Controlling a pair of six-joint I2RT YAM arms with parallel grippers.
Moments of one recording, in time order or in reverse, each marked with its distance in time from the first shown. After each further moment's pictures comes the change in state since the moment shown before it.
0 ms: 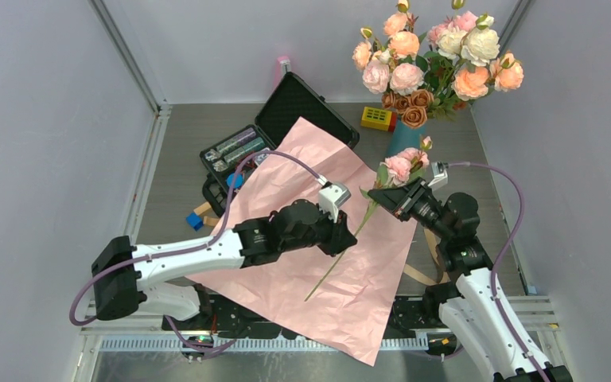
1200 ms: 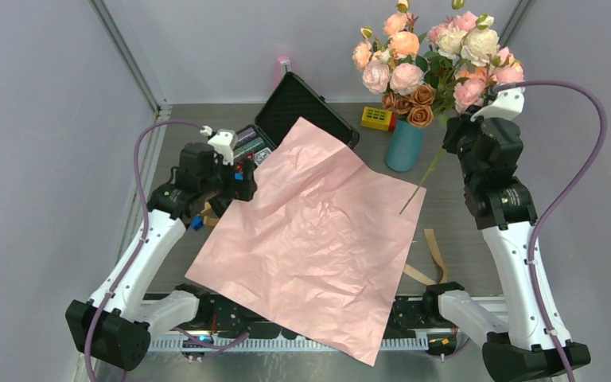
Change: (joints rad) left arm 0.869 -0.238 0.086 -0.572 0.109 0.370; right arm -0.059 0.344 0.785 -0.554 0.814 -0.844
